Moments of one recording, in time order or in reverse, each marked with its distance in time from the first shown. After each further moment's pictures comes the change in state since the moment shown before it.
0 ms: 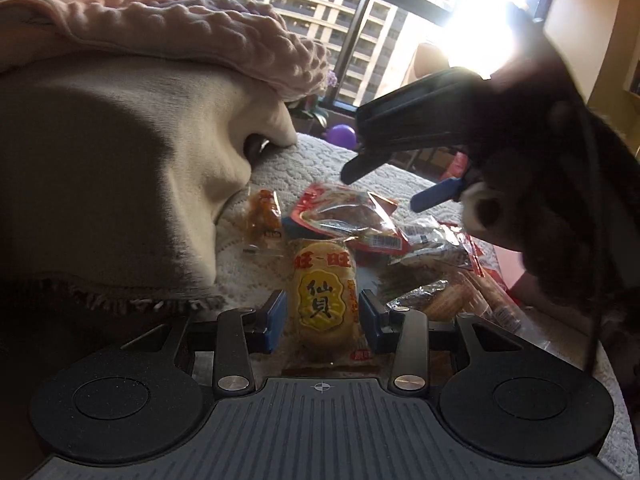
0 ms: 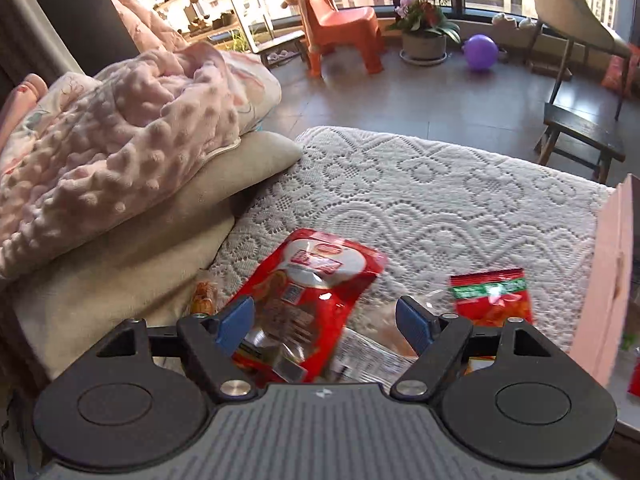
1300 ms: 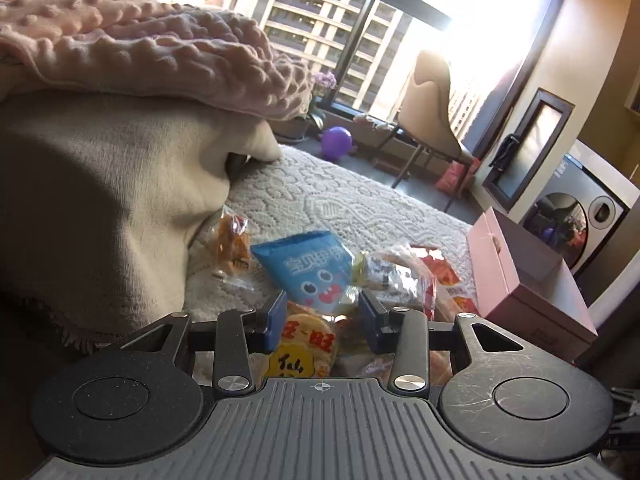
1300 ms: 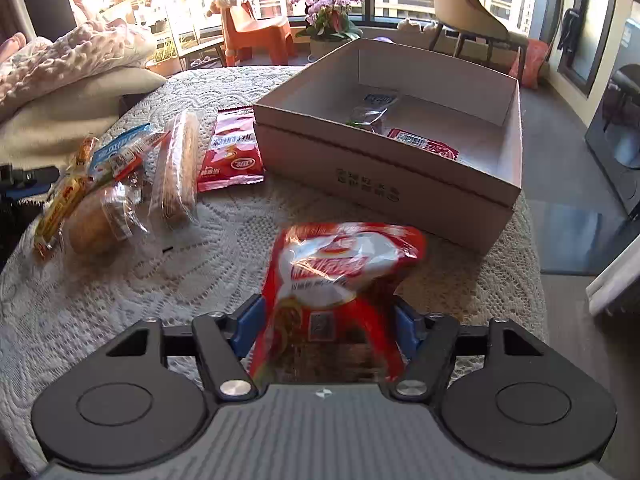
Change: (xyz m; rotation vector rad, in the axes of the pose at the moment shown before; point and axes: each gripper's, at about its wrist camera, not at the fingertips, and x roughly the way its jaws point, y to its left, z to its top) left arm 0.004 -0.025 0.030 -0.033 0.004 0.004; right arm -0.140 -0.186 -0.221 -0.048 -0.135 -0.188
